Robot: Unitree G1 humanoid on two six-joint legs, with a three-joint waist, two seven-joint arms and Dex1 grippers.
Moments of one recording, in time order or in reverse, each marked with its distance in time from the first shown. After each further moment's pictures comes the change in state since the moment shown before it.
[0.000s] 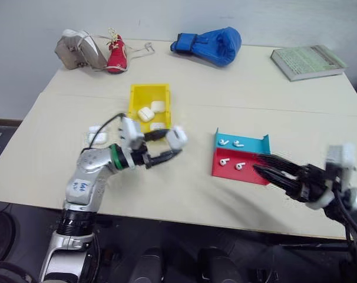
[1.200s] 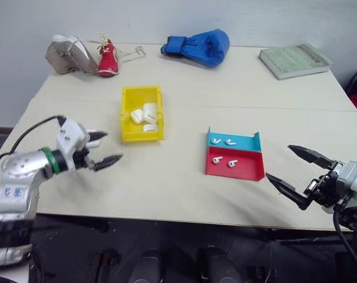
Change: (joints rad) left arm 0.361 0.429 0.228 0.015 0.115 -0.082 -0.126; right arm 0.034 -0.114 0.056 0.265 -0.229 -0.435 0.201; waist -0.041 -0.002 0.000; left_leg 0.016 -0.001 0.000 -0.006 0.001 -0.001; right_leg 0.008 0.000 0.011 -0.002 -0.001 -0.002
